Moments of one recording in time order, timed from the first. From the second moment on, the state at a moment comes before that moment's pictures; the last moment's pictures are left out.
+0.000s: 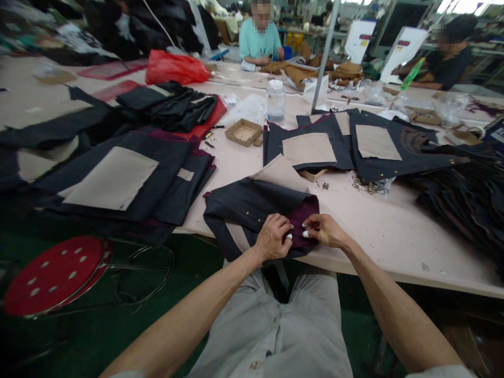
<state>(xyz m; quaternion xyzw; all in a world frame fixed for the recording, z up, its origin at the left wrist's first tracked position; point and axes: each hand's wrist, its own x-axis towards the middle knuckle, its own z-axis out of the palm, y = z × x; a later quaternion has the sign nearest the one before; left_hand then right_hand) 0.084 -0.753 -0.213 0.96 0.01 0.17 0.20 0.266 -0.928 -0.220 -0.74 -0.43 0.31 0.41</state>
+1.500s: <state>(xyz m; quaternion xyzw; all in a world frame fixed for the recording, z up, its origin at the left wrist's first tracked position) 0.075 -0.760 -0.214 0.97 0.03 0.19 0.17 0.233 -0.913 -0.203 -0.74 -0.63 0.16 0.17</state>
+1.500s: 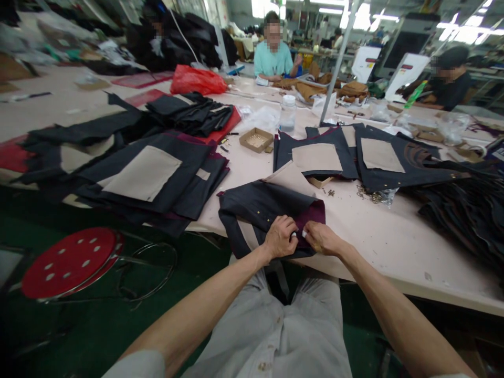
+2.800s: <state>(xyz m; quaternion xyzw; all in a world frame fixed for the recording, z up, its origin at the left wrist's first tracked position) 0.092 -0.749 -0.189 0.98 0.02 0.10 0.15 0.261 -0.860 -0.189 -0.84 -0.35 0.37 0.16</state>
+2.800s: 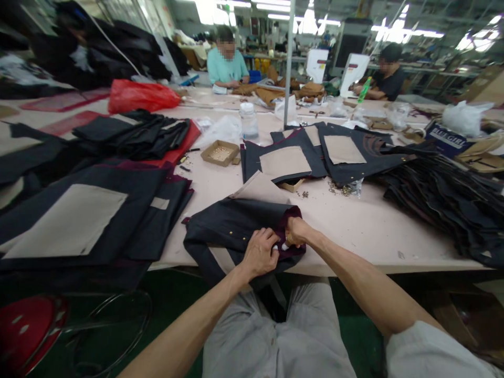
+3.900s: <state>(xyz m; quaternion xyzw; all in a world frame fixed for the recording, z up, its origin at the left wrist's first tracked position) 0.122 -0.744 -0.166 0.98 0.09 -0.12 0.10 0.236 -0.930 -0.227 -0.78 -0.40 0.25 0.41</state>
